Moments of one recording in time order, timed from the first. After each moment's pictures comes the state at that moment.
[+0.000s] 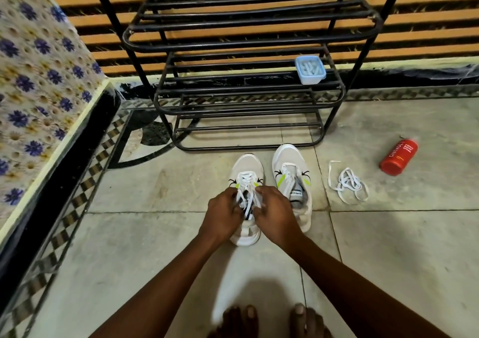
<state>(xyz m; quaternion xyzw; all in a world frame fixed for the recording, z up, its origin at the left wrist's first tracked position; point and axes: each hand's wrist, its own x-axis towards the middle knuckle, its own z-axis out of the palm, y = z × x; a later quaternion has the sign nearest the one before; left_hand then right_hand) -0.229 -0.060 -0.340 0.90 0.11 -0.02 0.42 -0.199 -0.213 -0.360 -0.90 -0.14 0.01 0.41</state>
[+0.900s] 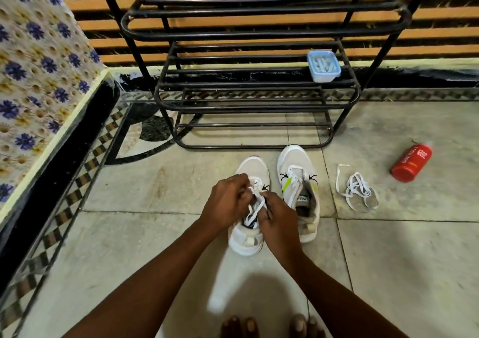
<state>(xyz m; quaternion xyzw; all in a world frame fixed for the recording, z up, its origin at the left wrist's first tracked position) -0.183 -0.045 -0.349 0.93 -0.03 0.08 0.35 -0.197 -0.205 -0.387 -0.88 -0.07 -0.06 0.47</state>
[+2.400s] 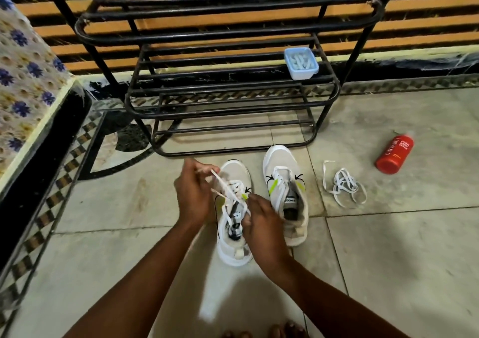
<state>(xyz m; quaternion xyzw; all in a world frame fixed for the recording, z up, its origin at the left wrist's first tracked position) -0.159 -0.039 -0.334 0.79 0.16 0.23 0.55 -0.199 -0.197 -0.384 -0.93 -0.12 -0.06 0.35</state>
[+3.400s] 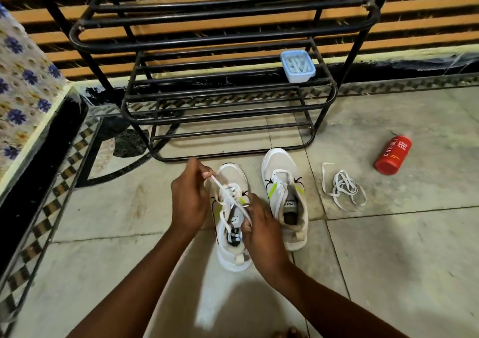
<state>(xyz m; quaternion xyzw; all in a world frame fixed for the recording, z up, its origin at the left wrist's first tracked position) -0.163 -0.027 -0.328 0.87 0.05 0.23 0.43 -0.201 -0.195 -0.390 -0.92 -0.07 -0.01 0.39</state>
